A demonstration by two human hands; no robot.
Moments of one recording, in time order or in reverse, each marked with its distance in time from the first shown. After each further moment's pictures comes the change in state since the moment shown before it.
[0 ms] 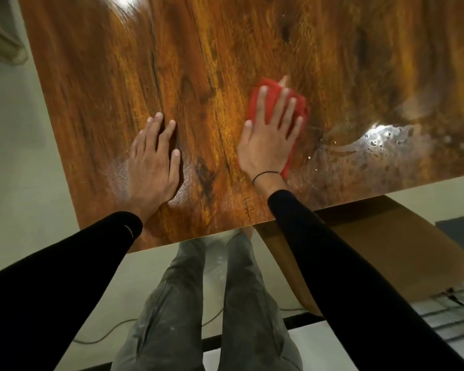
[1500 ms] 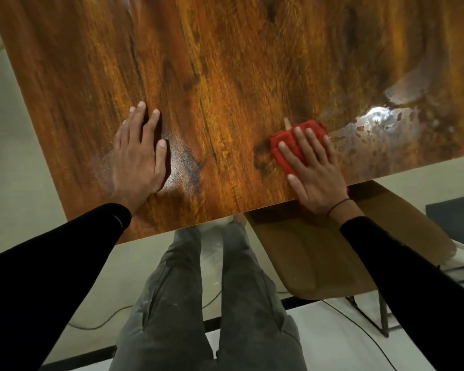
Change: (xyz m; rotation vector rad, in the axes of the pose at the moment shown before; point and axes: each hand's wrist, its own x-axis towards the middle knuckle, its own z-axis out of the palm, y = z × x) left_hand -0.001 -0.003 0.013 0.034 0.051 0.028; right_hand -0.039 0.199 -0.021 -0.164 -0.164 -0.650
